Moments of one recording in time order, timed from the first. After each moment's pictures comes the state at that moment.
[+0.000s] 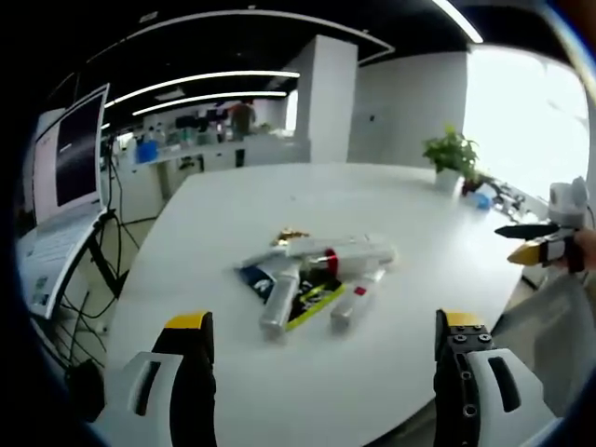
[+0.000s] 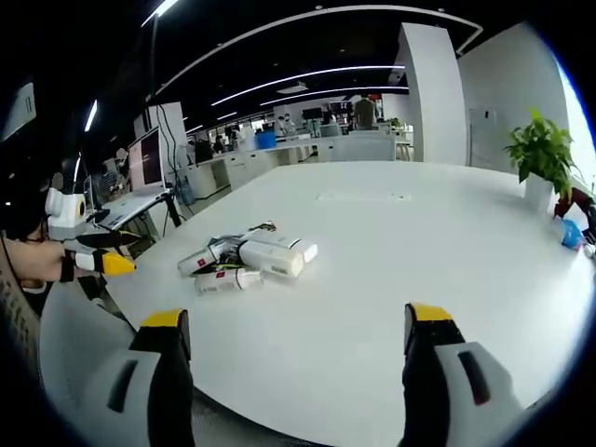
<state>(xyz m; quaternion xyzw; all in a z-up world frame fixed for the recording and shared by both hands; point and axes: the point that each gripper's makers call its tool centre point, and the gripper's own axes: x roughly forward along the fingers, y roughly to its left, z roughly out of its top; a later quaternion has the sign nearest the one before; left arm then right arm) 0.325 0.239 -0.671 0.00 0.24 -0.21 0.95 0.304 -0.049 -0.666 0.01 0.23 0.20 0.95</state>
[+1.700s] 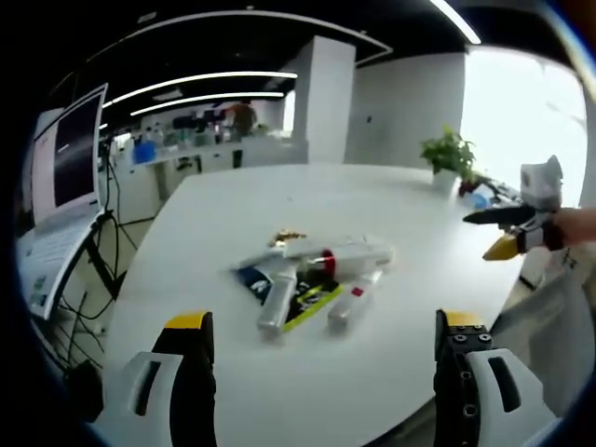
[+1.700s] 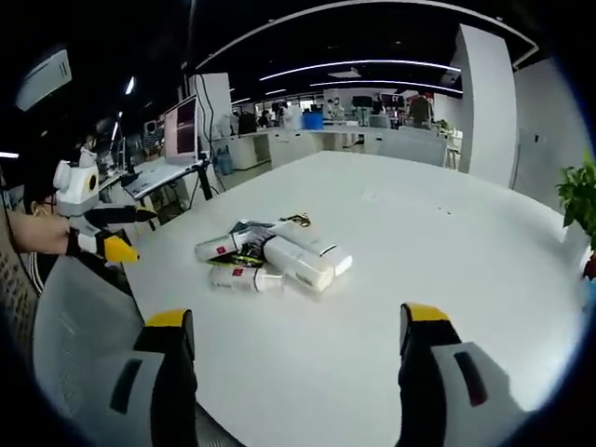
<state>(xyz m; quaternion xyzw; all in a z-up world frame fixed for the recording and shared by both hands) 0.324 0.237 -0.670 0.00 0.23 -0.22 0.95 0.349 -0.010 -0.666 -0.06 0.25 0.31 0.91</state>
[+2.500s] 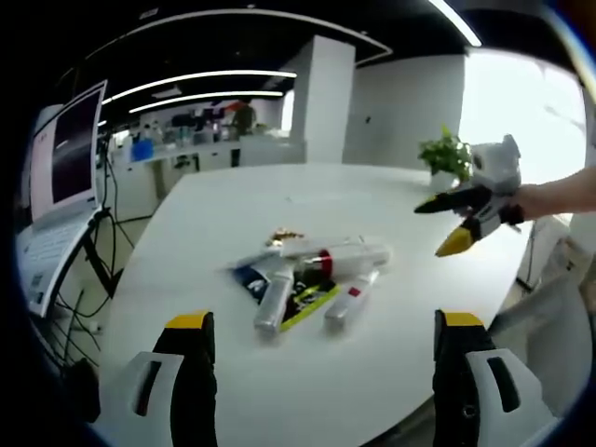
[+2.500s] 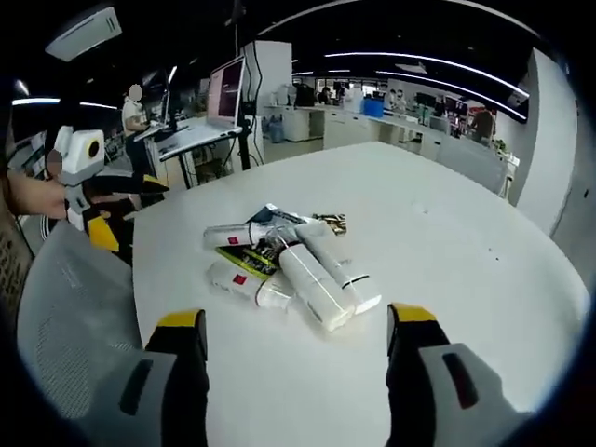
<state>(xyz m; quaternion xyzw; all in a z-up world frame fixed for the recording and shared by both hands) 0.324 0.235 -0.670 -0.01 0.24 -0.22 0.95 0.403 0.040 -0.680 -0.16 0.27 0.43 0.85</state>
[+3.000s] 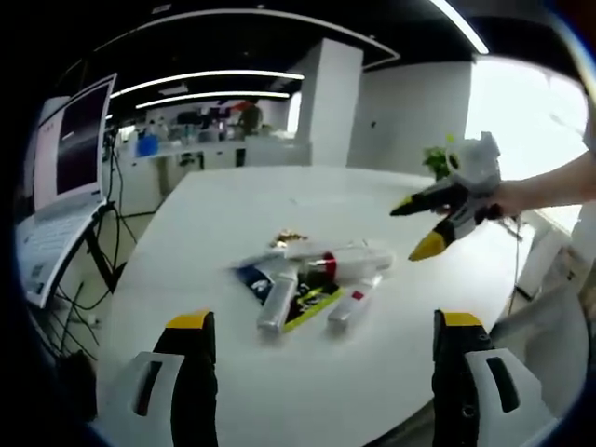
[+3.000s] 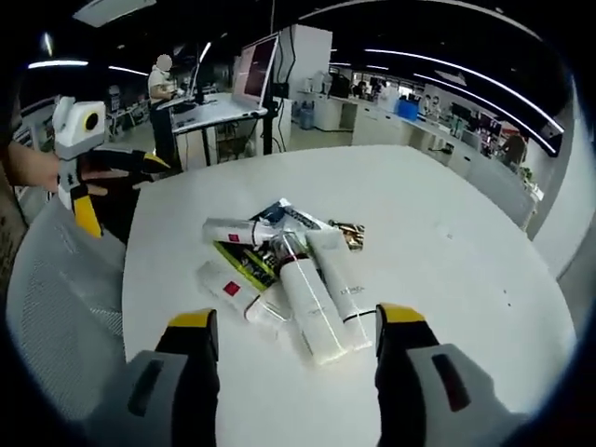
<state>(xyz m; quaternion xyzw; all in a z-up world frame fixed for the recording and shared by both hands) 0.326 0.240 -0.668 -0.03 0.23 -0.21 0.95 0.431 0.073 -0.691 -0.23 0.27 0.48 0.80</state>
